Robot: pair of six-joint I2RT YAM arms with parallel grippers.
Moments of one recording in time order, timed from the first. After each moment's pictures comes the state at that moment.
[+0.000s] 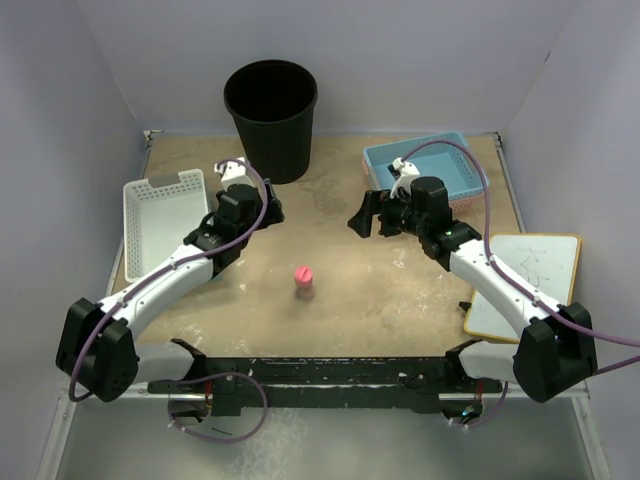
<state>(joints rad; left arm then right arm) -0.53 1.29 0.90 -0.11 -0.39 -0.56 0.41 1.26 0.91 -0.15 -0.27 0.33</state>
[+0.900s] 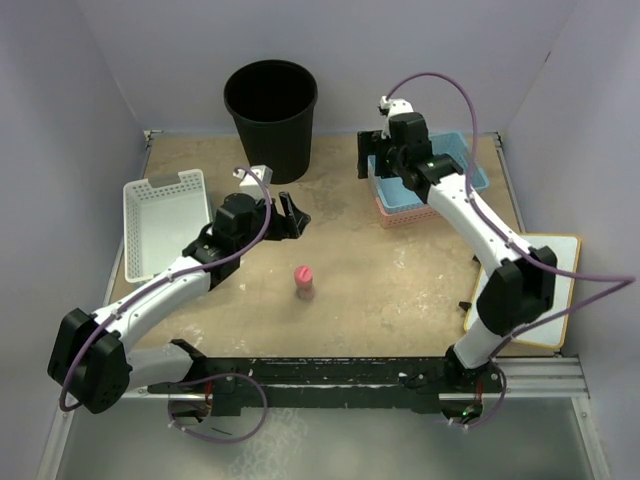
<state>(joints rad) -0.57 1.20 0.81 0.05 -0.01 -0.54 0.41 1.61 1.51 -0.45 0.14 0.19</state>
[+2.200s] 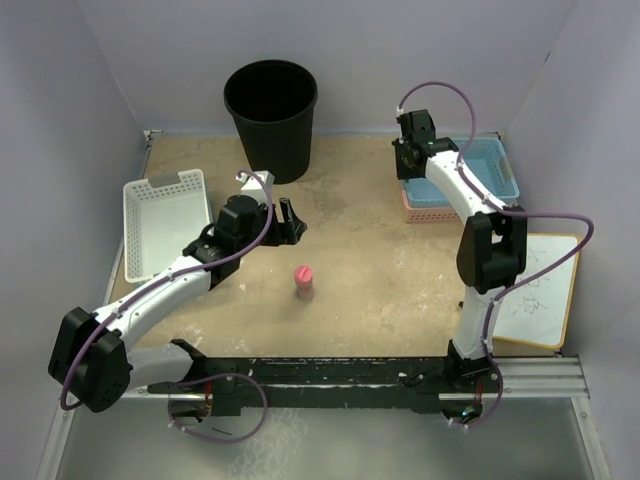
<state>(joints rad) -0.57 1.21 0.81 -0.04 -0.01 -0.51 0.24 1.97 1.74 -0.64 0.23 0.07</state>
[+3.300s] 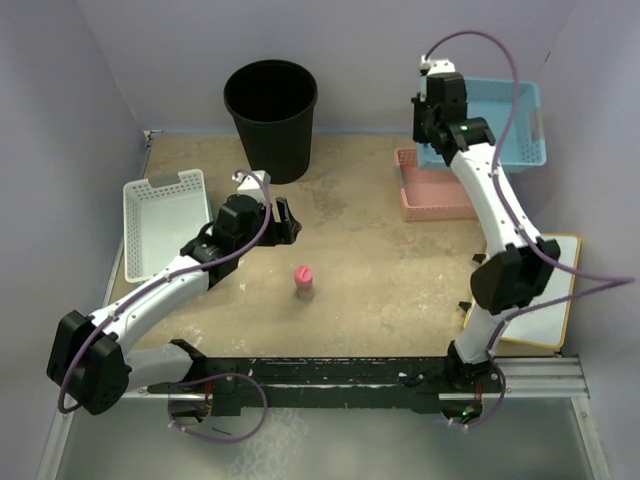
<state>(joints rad) -0.57 1.20 0.83 -0.11 -0.07 -0.51 0.24 1.84 1.92 -0.70 0.29 0.04</state>
